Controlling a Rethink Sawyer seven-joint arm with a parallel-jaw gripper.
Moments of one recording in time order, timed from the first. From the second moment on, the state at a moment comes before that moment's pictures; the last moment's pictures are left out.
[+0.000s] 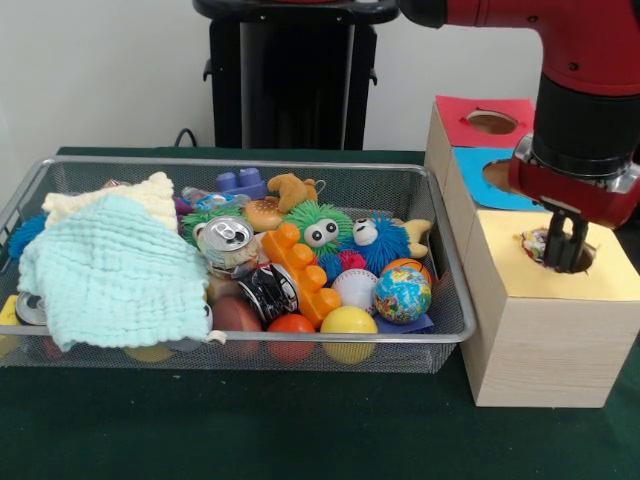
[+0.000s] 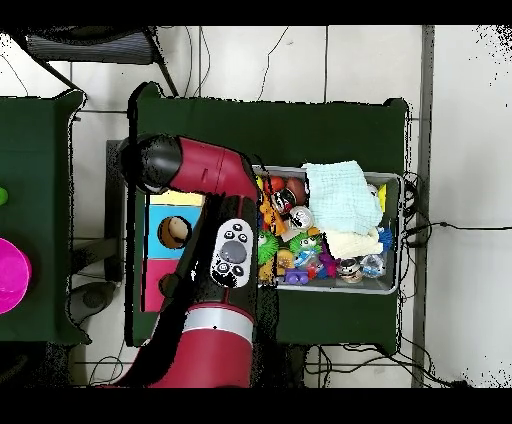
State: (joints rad) arm 0.13 -0.37 -0.21 1.21 0.38 0.82 2.28
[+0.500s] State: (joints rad) arm 0.13 -0.35 -0.21 1.21 0.37 0.86 2.28
